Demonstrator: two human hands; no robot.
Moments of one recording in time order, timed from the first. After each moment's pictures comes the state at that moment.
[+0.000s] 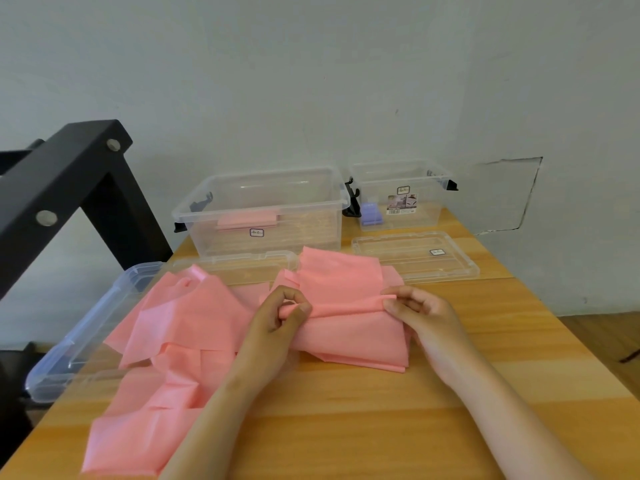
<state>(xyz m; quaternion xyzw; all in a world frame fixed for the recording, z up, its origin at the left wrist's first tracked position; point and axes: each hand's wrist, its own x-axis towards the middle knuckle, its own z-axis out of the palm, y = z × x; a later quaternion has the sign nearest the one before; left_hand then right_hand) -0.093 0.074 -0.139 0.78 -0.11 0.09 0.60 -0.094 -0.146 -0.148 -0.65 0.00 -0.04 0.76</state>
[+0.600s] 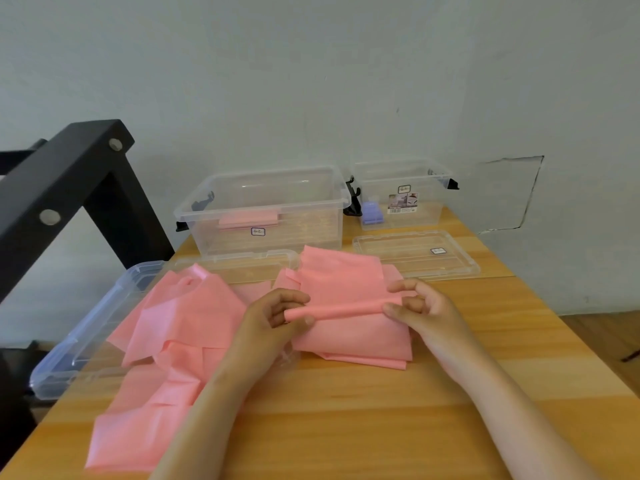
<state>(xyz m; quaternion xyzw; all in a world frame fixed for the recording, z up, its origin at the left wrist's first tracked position) -0.089 0.087 -0.142 0.73 -0.09 0.03 0.68 -0.096 -0.154 -0.145 -0.69 -0.04 -0.03 0.72</state>
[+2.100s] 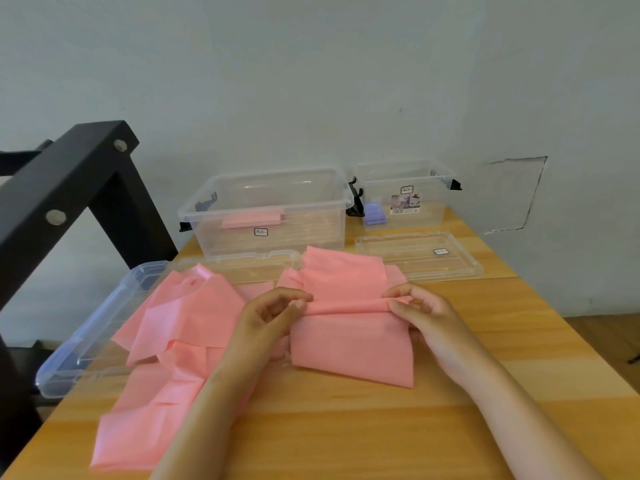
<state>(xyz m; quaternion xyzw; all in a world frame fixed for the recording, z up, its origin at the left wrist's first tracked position) -0.095 0.087 -0.136 0.72 -0.10 0.07 0.69 -0.096 -0.150 -0.146 -0.70 -0.05 -0.03 0.71</state>
